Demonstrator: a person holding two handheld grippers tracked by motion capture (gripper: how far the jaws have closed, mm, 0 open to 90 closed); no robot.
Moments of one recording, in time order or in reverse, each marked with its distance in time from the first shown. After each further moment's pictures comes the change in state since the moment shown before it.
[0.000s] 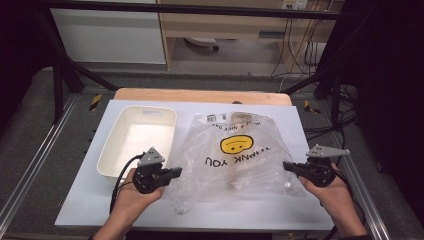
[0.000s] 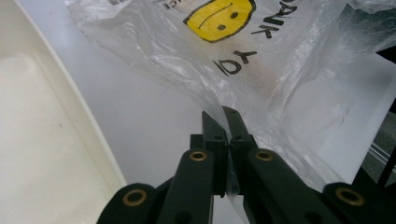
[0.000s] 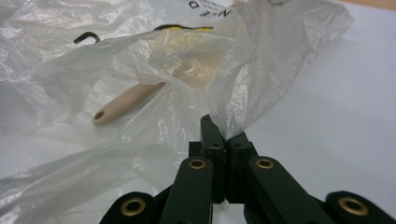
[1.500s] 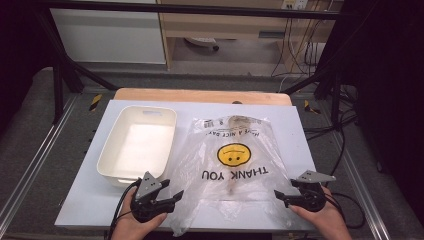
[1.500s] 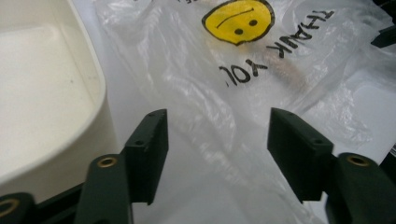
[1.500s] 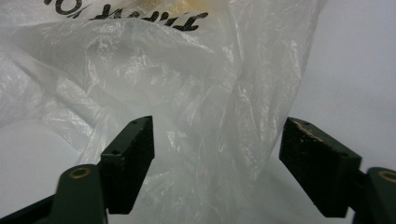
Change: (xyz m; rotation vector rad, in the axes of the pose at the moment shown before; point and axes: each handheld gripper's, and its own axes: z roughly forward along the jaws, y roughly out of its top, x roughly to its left) left arm -0.024 -0.051 -0.003 -0.093 0.134 -0.002; right arm 0.016 -0.068 0.026 0.080 -0.069 0.008
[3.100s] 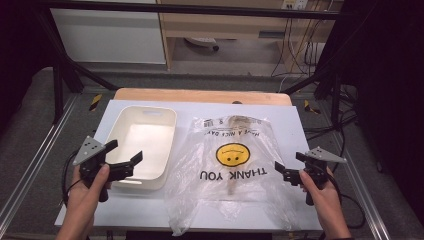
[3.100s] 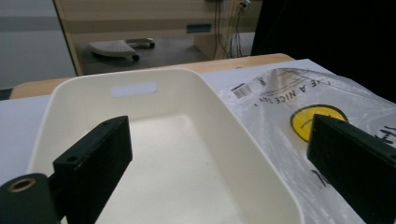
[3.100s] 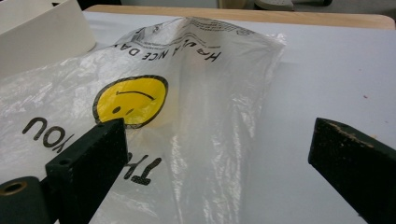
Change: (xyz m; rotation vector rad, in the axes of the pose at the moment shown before) left arm 0.099 0.051 -0.074 -0.238 0.194 -0.090; right arm -0.020 0.053 -0.005 -0.263 -0.074 0.140
